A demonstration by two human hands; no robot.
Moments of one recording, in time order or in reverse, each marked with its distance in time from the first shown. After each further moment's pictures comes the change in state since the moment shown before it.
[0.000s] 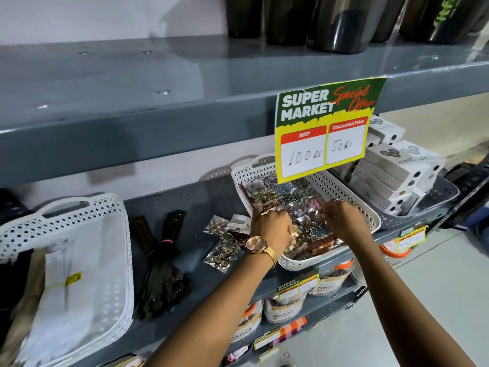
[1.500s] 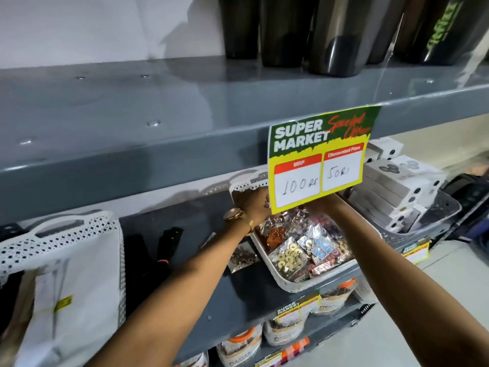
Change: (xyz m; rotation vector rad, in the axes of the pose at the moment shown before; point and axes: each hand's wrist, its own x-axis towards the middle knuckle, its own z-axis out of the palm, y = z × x) left_hand 0.078 -0.038 -0.034 -0.462 -0.113 -0.130; right_hand 0.051 -0.060 -0.051 0.177 -0.237 0.065
